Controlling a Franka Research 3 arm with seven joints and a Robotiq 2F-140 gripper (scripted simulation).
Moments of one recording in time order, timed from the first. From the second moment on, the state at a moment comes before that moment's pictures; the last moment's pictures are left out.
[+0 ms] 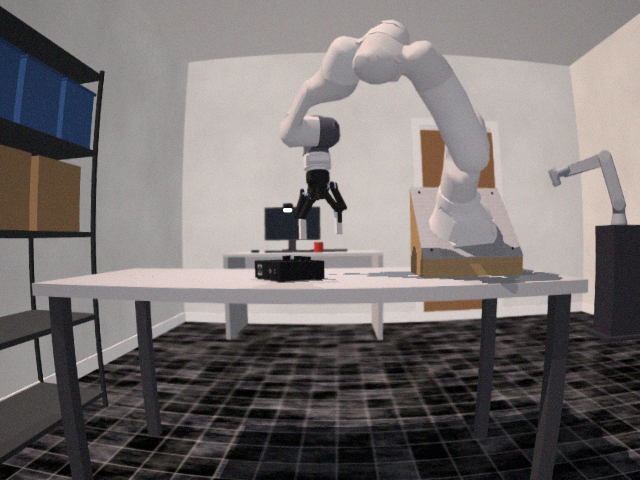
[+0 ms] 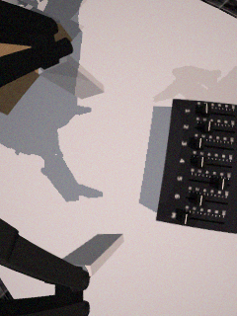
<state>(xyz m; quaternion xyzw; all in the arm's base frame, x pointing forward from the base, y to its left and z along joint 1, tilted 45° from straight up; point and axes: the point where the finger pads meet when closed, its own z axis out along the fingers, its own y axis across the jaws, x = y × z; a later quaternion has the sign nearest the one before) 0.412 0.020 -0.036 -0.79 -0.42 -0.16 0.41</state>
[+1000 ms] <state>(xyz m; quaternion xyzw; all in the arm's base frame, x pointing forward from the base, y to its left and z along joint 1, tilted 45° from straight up) 0.445 0.027 0.001 -0.66 -0.62 -0.23 0.35</state>
